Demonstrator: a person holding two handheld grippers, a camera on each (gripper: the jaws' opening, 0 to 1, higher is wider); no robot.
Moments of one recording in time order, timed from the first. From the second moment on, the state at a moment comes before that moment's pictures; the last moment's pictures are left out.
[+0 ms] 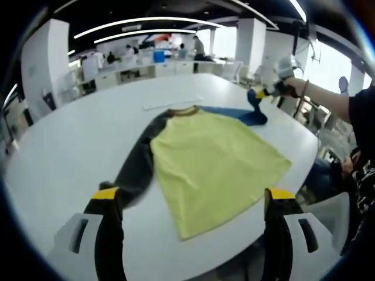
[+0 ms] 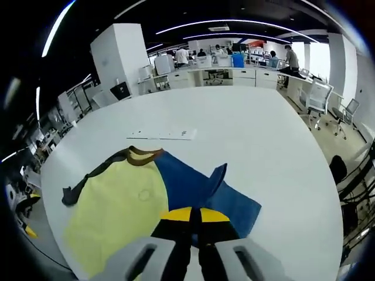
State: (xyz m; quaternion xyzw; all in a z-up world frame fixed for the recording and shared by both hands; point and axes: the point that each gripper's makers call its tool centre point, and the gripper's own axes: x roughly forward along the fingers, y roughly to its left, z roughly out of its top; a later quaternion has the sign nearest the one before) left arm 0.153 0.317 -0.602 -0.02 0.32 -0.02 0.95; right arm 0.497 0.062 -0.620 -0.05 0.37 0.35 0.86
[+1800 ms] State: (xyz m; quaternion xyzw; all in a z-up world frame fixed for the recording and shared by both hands) left arm 0.152 0.317 -0.609 -0.03 0.33 -0.02 0.94; right arm 0.448 0.203 -0.578 0.08 0.33 0.47 0.81
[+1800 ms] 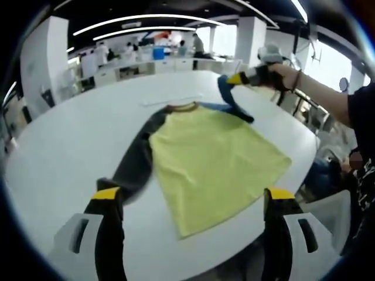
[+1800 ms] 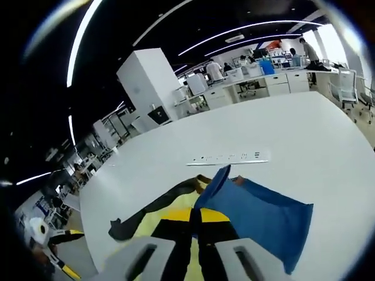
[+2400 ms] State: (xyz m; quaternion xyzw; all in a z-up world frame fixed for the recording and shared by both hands) left arm 0.152 0.318 -0.616 -0.03 0.34 -0.02 0.94; right arm 0.432 0.247 -0.564 0.09 0.30 0.52 0.80
